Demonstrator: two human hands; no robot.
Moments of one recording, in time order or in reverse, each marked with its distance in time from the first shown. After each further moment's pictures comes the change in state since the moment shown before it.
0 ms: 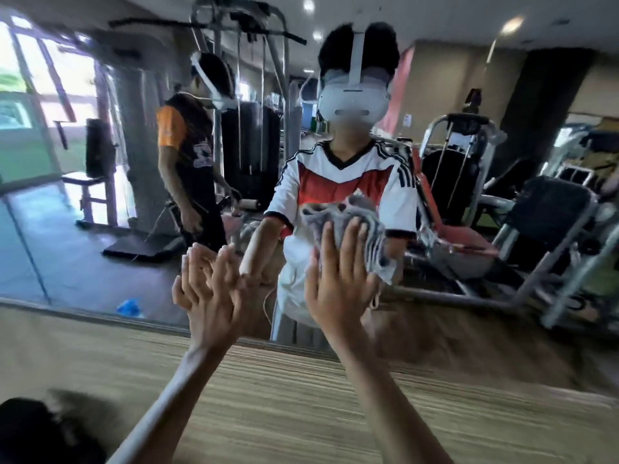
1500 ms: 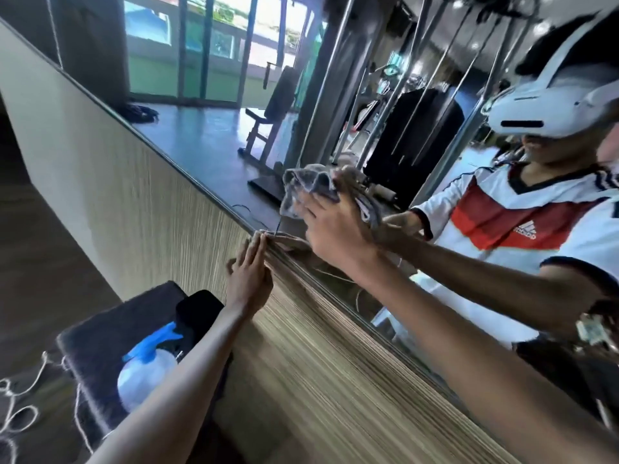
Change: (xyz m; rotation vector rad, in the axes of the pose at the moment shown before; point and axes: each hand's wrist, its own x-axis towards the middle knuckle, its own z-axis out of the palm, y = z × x) left_hand -0.012 -0.265 -0.122 0.333 -0.221 -0.531; right_hand 0.027 -0.319 0.149 -0.274 -0.598 -1.198
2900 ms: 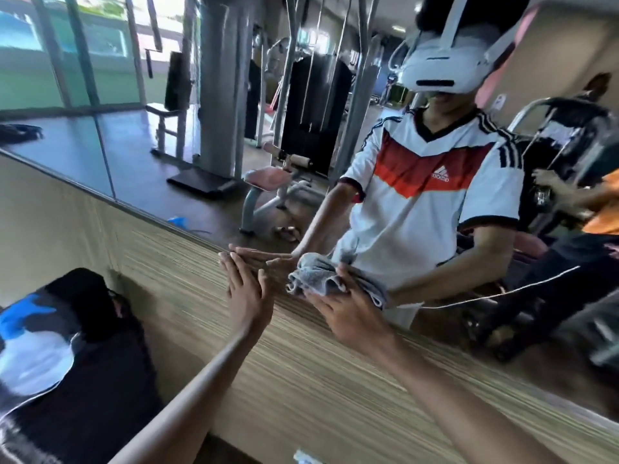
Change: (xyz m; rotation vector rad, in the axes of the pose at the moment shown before) left_hand -0.220 0.248 0.106 -0.400 -0.028 -0.058; right_hand -0.444 0.002 0.095 0.192 -0.222 0.027
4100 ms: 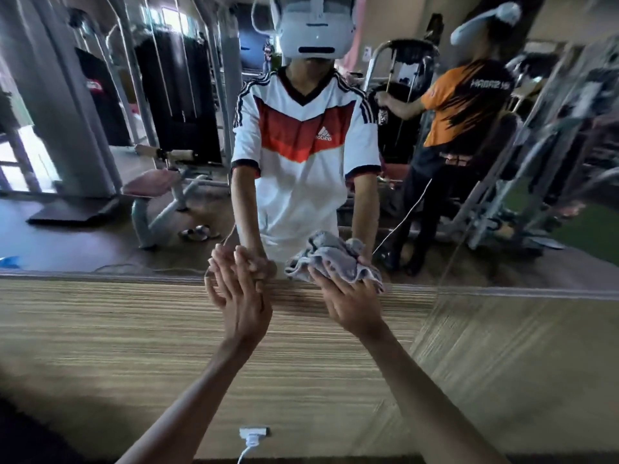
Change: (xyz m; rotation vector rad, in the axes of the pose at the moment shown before) left_hand -0.167 0.116 0.150 0.113 -0.015 0.650; right_hand -0.257 0.047 0.086 0.259 0.534 0.692
